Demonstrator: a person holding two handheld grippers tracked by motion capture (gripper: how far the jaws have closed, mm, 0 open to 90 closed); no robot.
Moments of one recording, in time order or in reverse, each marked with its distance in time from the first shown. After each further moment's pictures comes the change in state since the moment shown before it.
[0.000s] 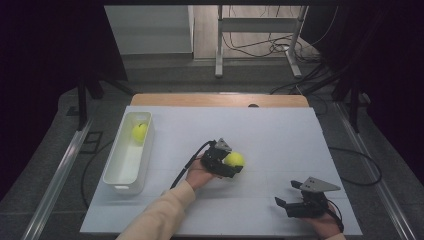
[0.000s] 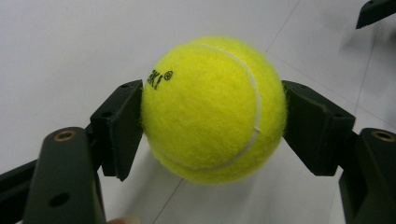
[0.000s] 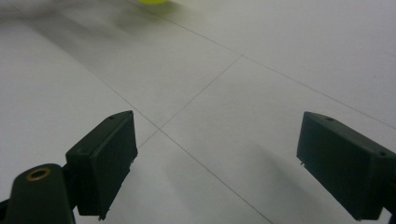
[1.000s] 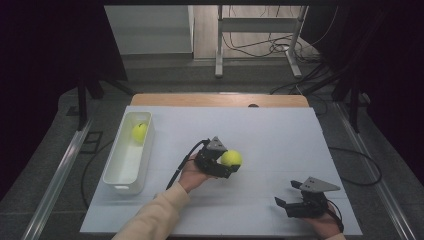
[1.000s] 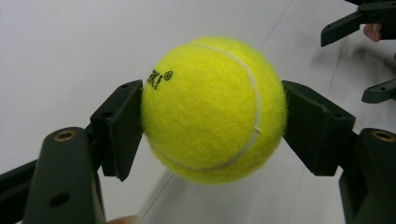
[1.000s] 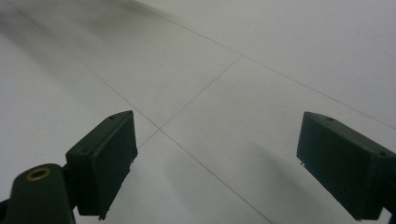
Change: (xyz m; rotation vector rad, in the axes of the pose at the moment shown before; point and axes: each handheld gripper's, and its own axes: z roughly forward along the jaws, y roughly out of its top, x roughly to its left) left arm -0.008 0.001 -0.033 -0.062 0.007 0.034; right arm 0.000 0.000 0.000 0.001 0.000 -0.004
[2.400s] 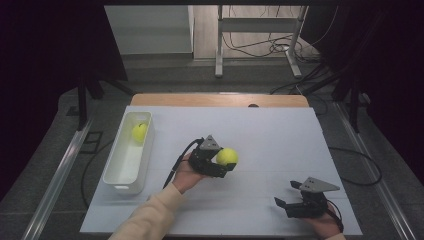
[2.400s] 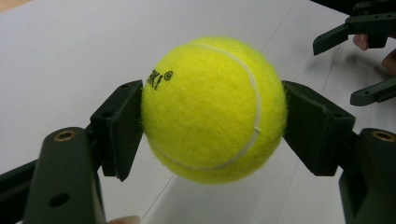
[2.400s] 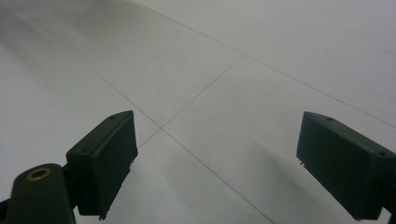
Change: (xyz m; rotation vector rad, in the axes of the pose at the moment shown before) left arm -0.002 -0.001 -0.021 -0.039 0.021 0.005; right arm 0.000 0.000 0.001 0.001 0.003 -0.004
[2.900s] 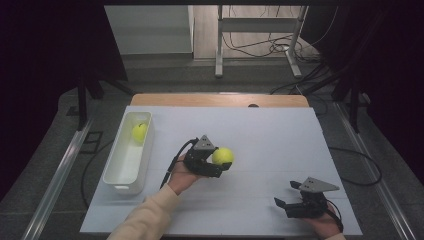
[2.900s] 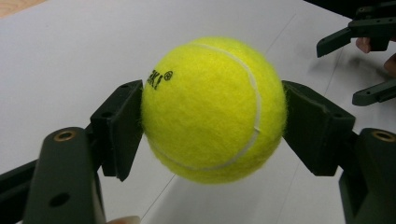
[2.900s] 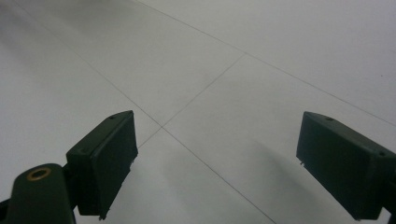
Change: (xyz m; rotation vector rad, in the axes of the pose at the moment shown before) left arm 0.004 -0.007 -0.011 -0.016 0.019 -0.019; right arm 0.000 0.000 0.001 0.007 0.003 0.001
